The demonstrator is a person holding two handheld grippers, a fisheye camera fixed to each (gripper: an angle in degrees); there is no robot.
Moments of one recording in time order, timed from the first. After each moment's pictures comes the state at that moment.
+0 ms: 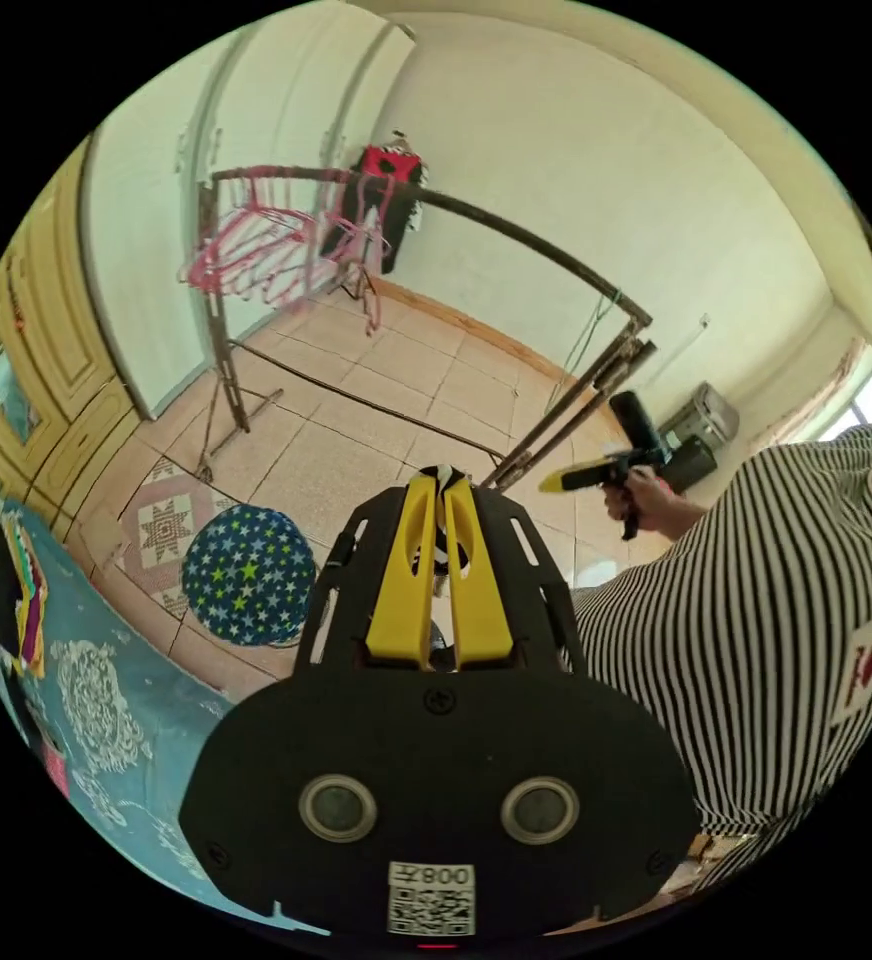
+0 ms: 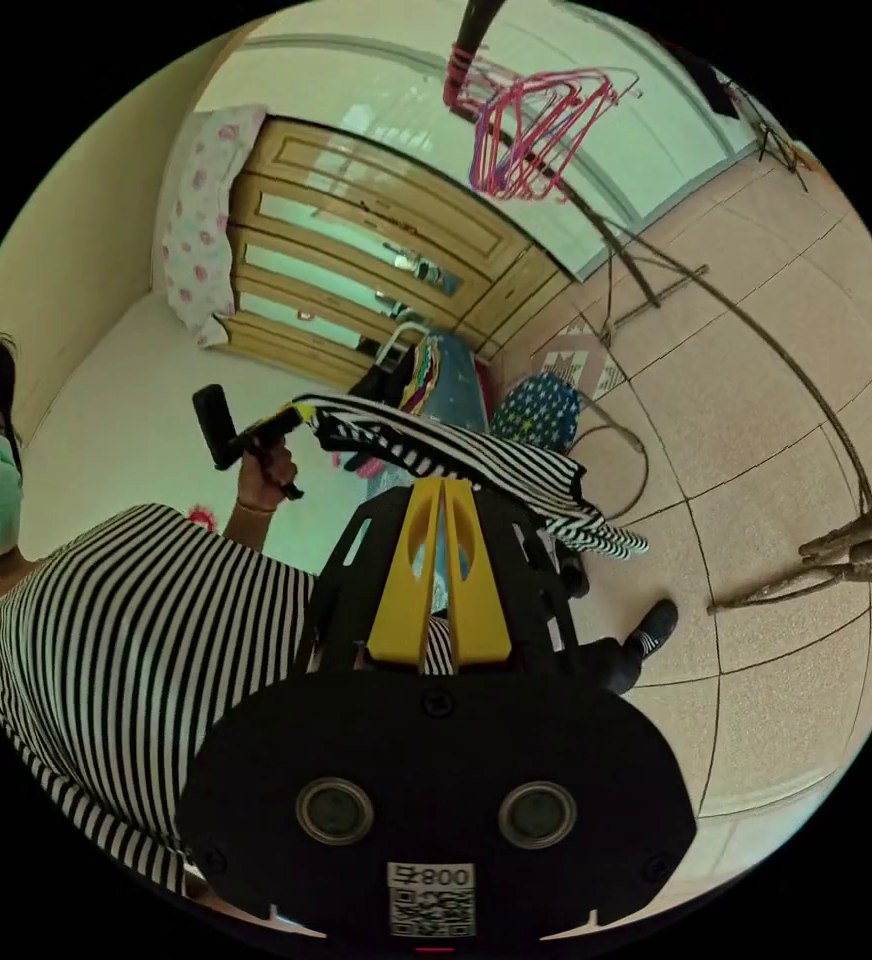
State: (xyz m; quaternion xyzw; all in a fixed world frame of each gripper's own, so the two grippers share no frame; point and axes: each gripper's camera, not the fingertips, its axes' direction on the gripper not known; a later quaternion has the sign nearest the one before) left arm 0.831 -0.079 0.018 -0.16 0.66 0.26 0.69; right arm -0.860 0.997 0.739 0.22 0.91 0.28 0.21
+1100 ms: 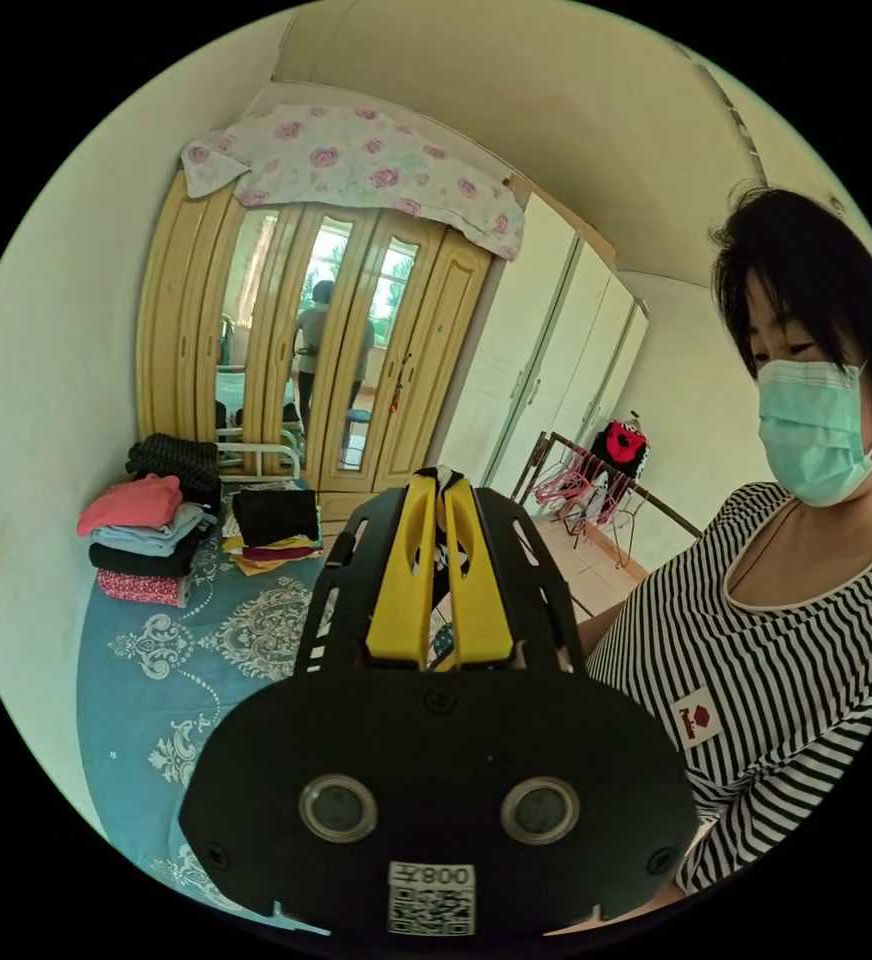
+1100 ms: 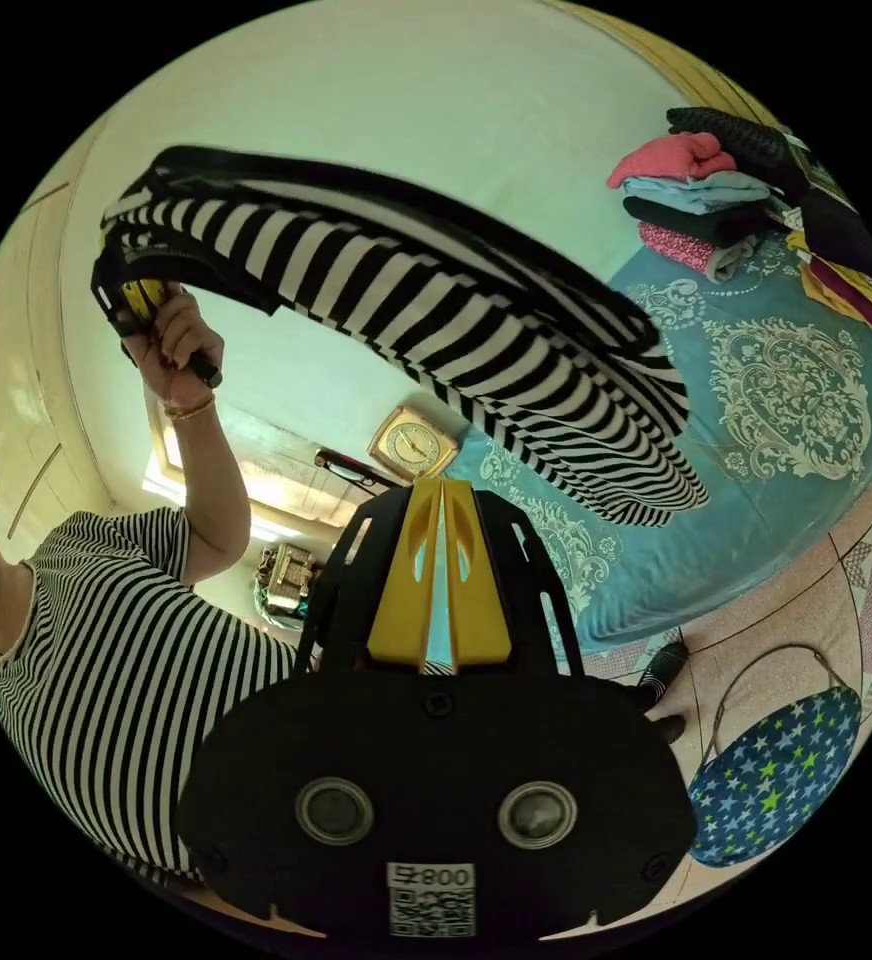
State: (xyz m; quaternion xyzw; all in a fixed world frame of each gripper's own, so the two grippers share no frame) left arm 0.262 -0.045 0.294 0.02 0.47 -0.08 0.88; right arm -0.383 0.662 0.337 -0.12 0.66 0.53 0.52
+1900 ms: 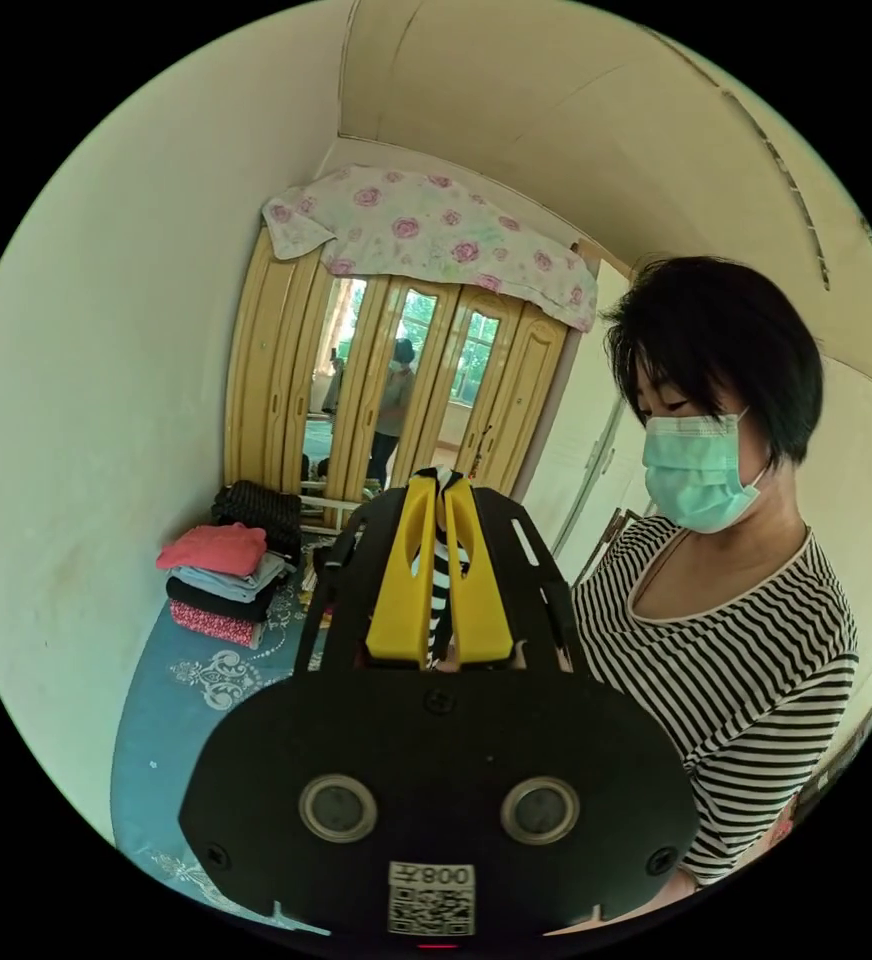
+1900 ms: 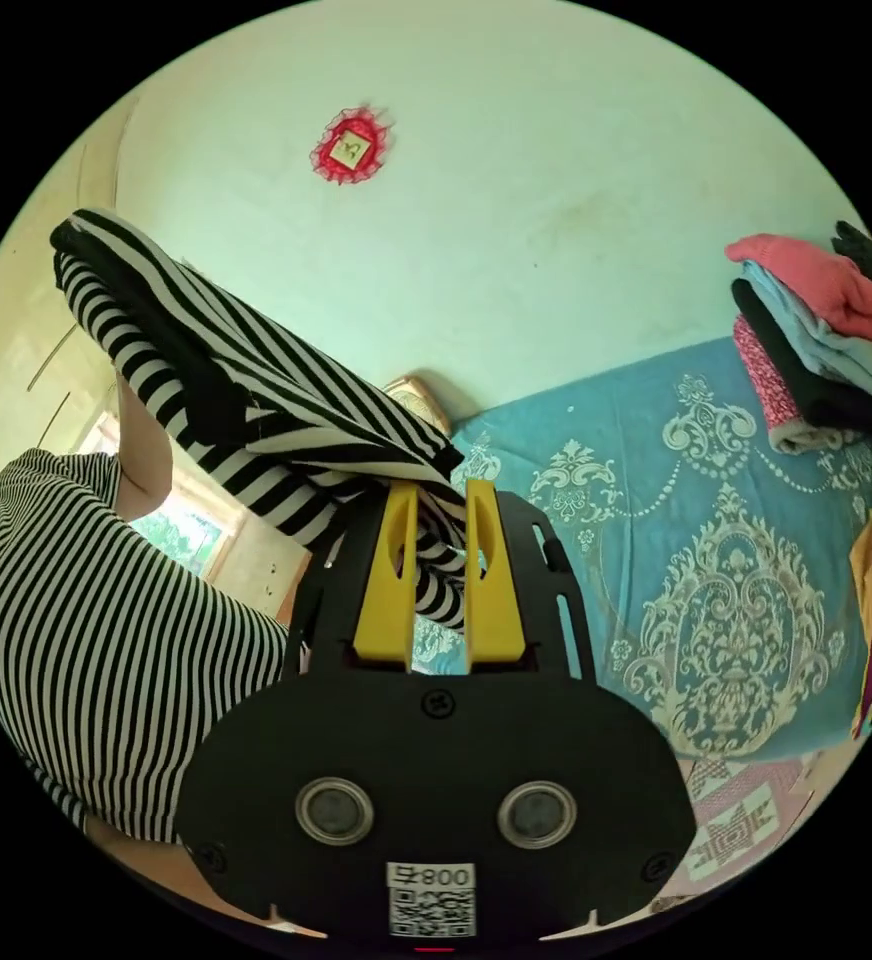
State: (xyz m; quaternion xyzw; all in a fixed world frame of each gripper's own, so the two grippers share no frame) left arm 0.145 -0.080 0.348 0.05 0.34 -0.17 0.93; right arm -0.266 0.500 0.236 -0.32 0.50 0.52 0.62
